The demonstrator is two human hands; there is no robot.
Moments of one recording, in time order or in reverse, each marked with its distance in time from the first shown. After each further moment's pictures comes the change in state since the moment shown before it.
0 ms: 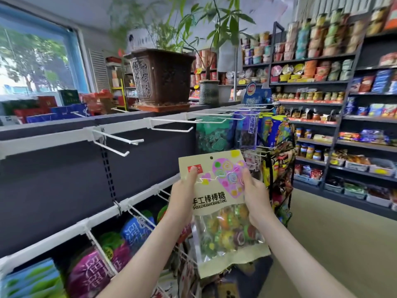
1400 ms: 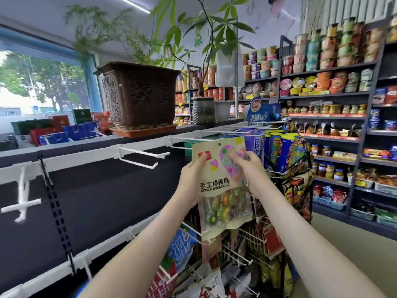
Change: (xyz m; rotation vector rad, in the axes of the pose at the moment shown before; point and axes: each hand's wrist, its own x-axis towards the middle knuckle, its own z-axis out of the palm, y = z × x) left_hand 0.179 0.024 0.108 -0.059 -0.074 0.114; right_hand 0.235 -0.045 0.001 0.036 -0.211 -0.073
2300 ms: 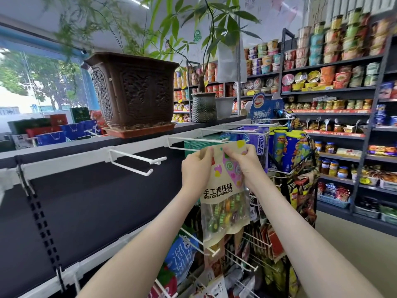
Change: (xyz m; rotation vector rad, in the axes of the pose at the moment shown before) left_hand 0.043 0.005 0.010 0.478 0.172 0.235; right_hand 0.042 0.007 0.023 0.218 -0.022 -0.054
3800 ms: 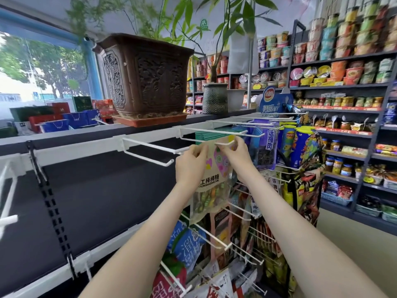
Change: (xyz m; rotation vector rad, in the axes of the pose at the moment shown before) left_hand 0.016 -0.027 -0.039 0.228 0.055 0.030; right_hand 0.030 0.038 0.045 -0.516 0.023 -0.087
